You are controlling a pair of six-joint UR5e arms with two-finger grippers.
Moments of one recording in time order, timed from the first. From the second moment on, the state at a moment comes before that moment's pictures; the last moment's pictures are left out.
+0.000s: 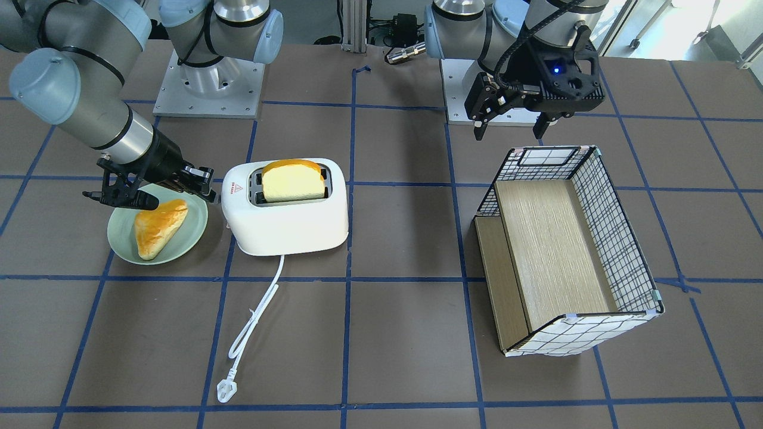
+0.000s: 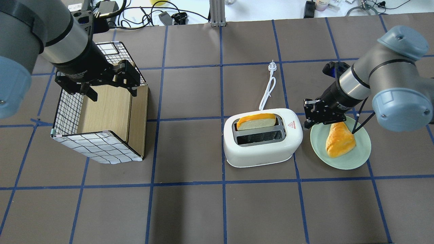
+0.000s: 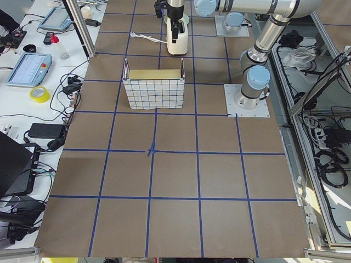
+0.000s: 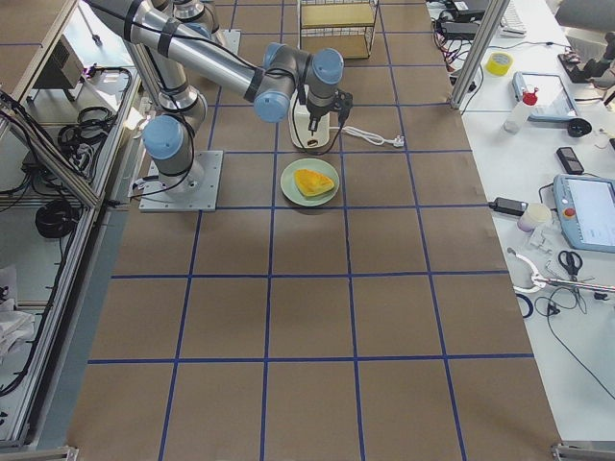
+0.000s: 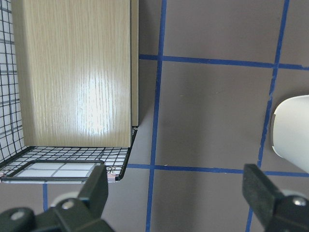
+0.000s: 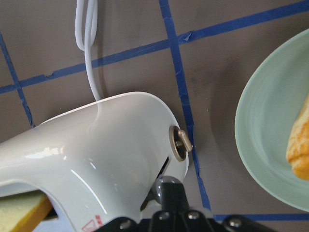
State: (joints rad) left arm -1.58 -1.46 -1.67 -1.53 1.56 -0.10; right arm 1.35 -1.55 2.03 -1.89 -1.28 -0.03
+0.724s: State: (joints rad) left arm -1.58 -1.46 -1.67 -1.53 1.56 -0.10; right arm 1.35 -1.53 2.06 -1.95 -1.27 -0.03
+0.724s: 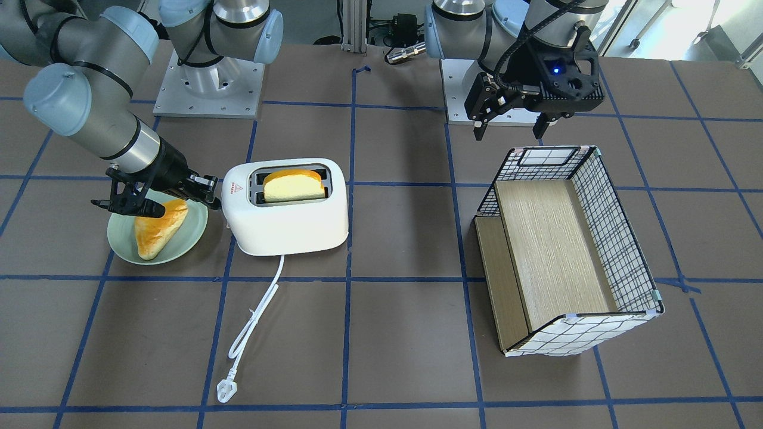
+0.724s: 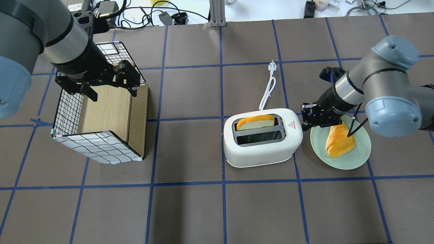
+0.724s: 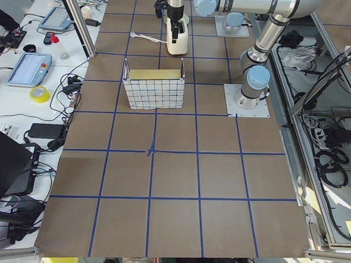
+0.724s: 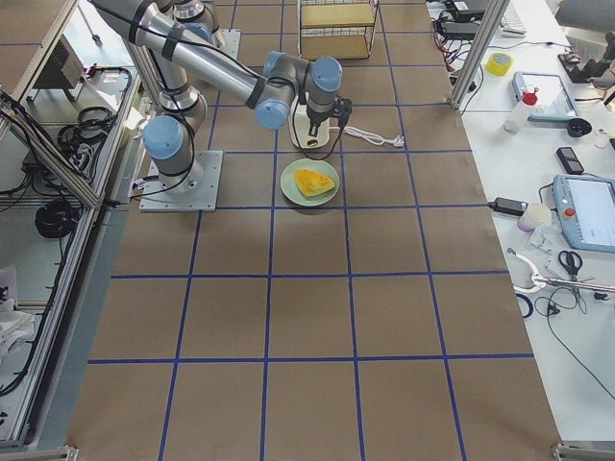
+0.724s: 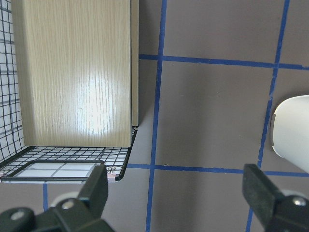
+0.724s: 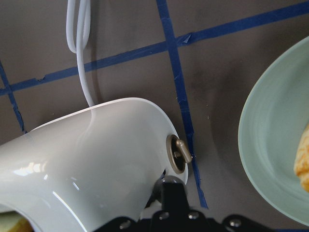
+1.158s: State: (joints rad) left arm -1.58 -1.46 -1.67 -1.53 1.56 -0.10; right arm 1.35 -1.51 2.06 -1.96 -1.26 -0.04
